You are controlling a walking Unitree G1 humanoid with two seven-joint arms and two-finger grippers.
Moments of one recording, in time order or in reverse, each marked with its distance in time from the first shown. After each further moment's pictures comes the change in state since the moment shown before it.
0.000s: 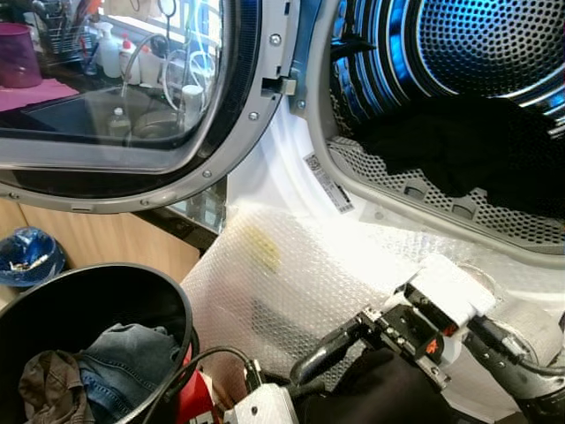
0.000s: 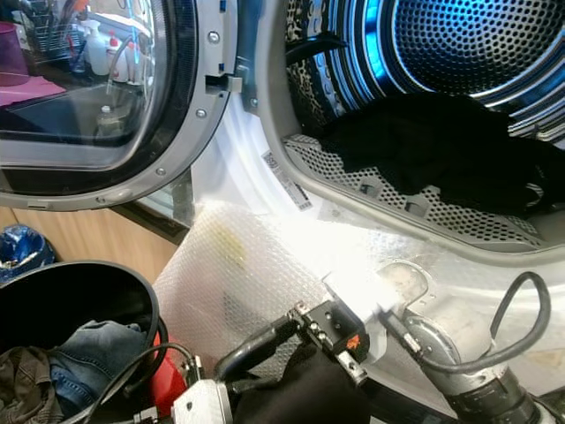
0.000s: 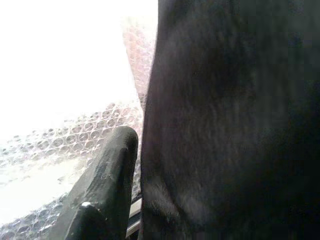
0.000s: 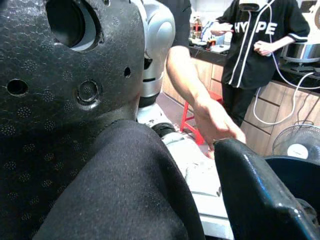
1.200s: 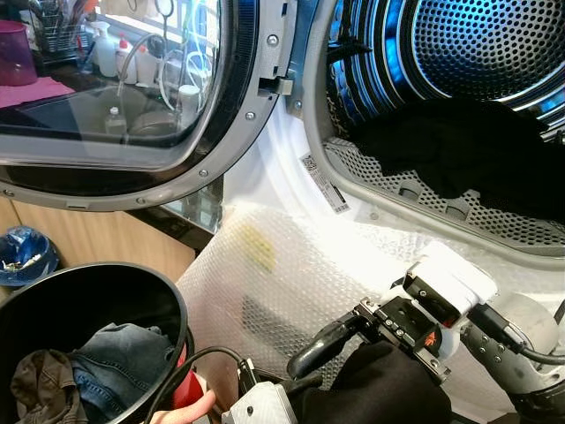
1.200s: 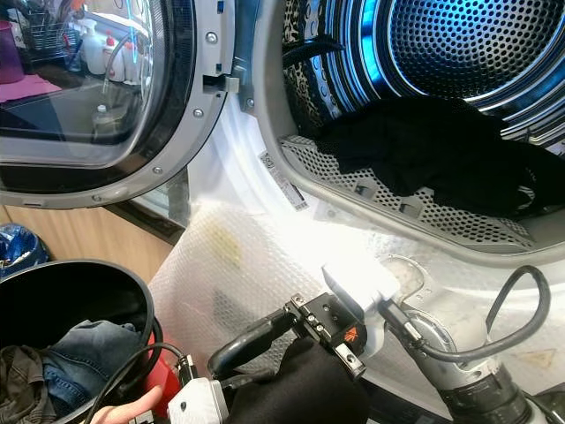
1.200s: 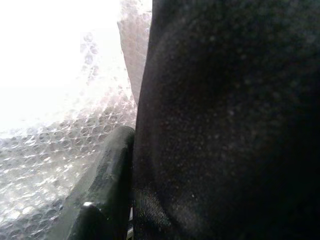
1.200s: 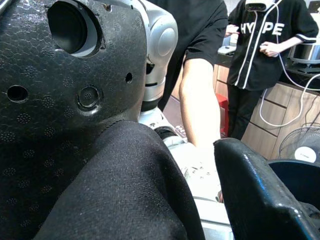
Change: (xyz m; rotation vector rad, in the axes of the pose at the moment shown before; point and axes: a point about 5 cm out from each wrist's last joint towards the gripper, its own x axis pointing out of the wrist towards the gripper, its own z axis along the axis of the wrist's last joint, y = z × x) left arm -0.001 -0.004 0.003 -0.021 -0.002 0.014; right arm 0.004 -0.002 0.000 0.005 -0.014 0.024
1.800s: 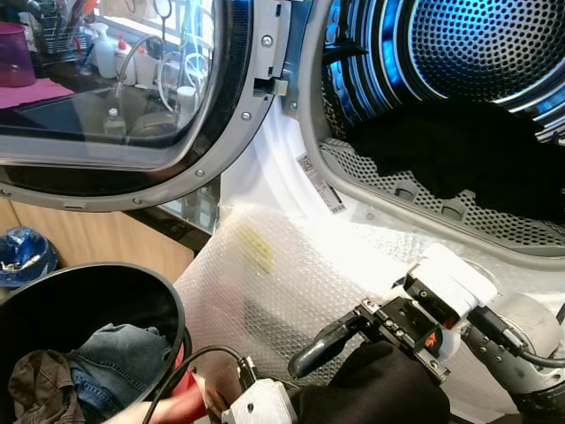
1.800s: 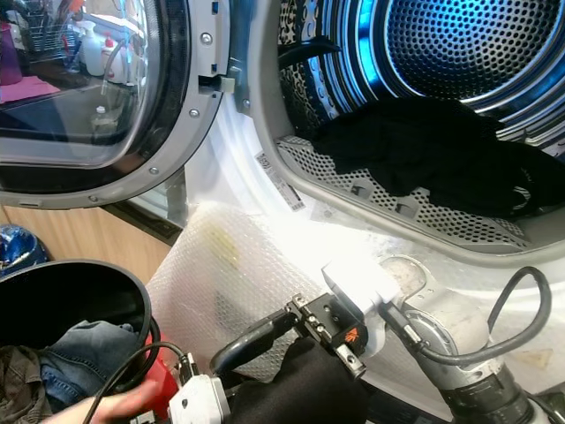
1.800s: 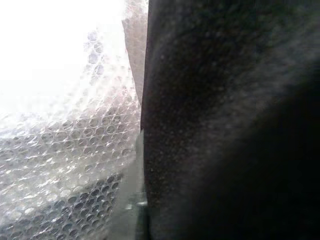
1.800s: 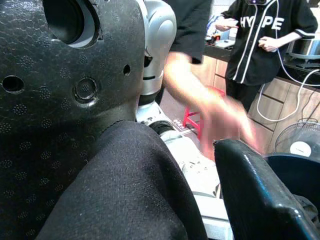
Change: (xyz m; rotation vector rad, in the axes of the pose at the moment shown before) left arm 0.002 0.000 -0.001 -0.008 0.004 0.007; right arm -0.002 0.000 0.000 -0.014 0.029 -0.016
